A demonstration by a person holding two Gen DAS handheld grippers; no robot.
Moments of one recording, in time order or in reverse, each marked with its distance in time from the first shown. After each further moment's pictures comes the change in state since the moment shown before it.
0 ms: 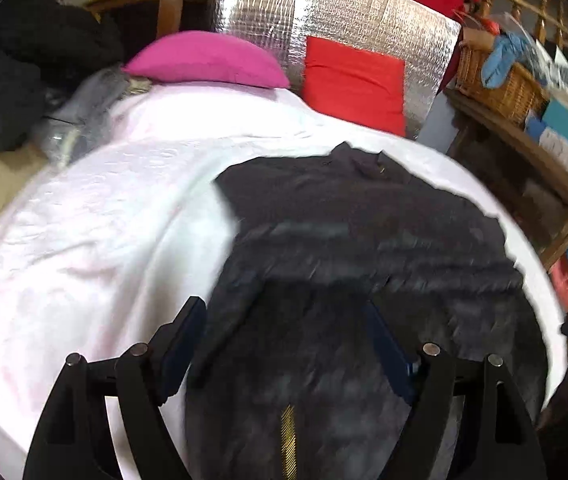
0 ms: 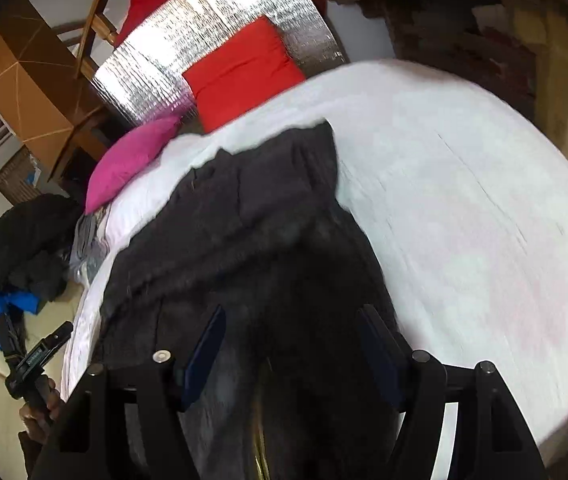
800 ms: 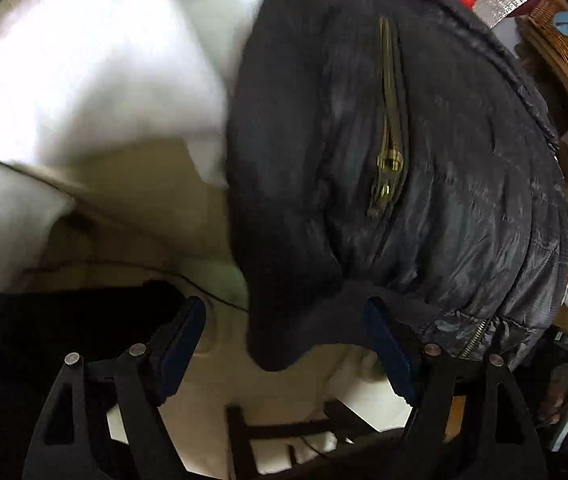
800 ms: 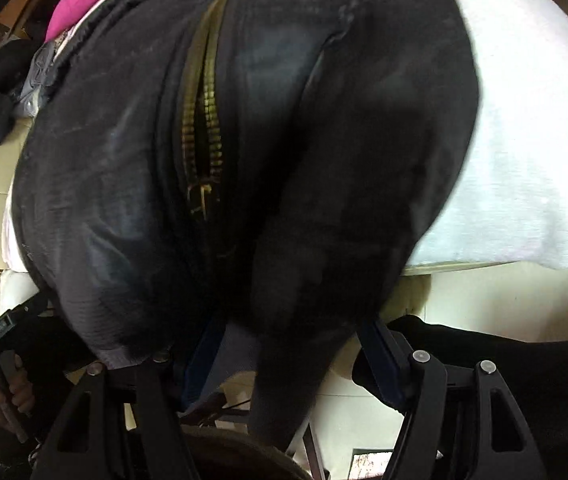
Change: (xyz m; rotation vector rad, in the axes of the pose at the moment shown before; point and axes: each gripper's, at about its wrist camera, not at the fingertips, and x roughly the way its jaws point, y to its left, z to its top) left arm -0.011 0.030 -0.210 -0.272 0.555 -0.027; right arm 0.050 0.004 -0.163 -0.140 0.522 -0.160
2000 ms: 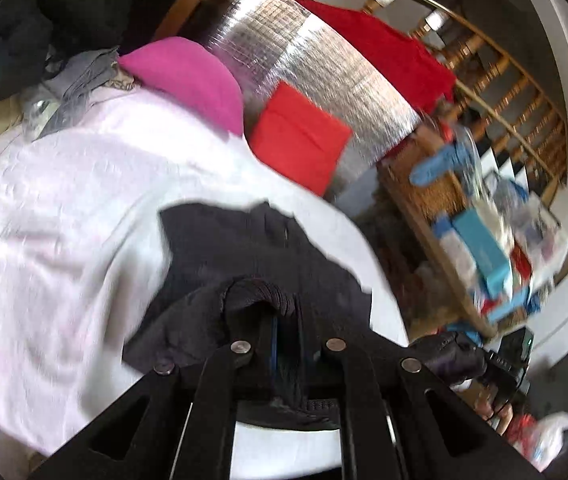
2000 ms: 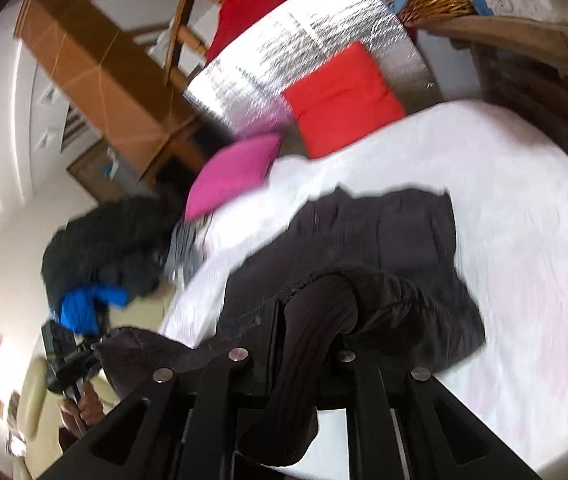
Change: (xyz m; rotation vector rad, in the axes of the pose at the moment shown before) left arm -0.216 -0.058 0.199 0.075 -0.532 -0.473; right arm -0.256 0.018 0.135 -0.018 -0.601 0.430
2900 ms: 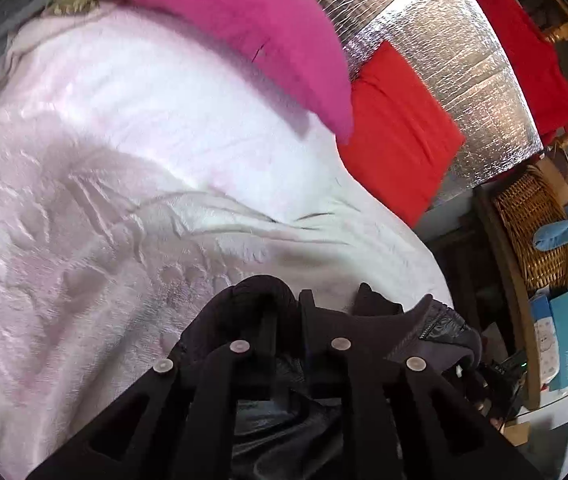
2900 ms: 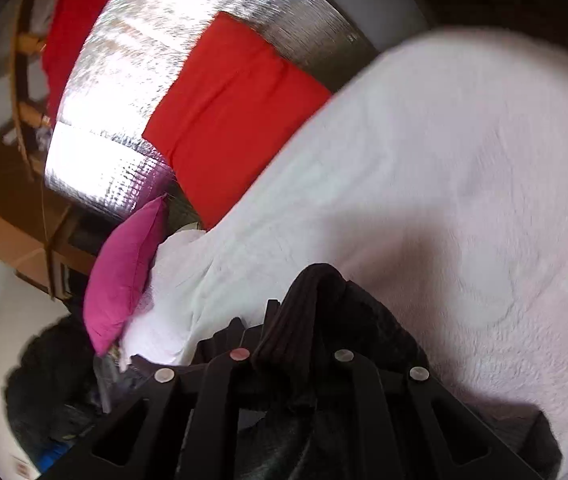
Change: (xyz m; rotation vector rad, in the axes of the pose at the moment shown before) left arm 0.334 0.126 0.166 -0.169 0.158 0.119; right arm 0.350 -0.181 0.167 0.401 0.001 -0.091
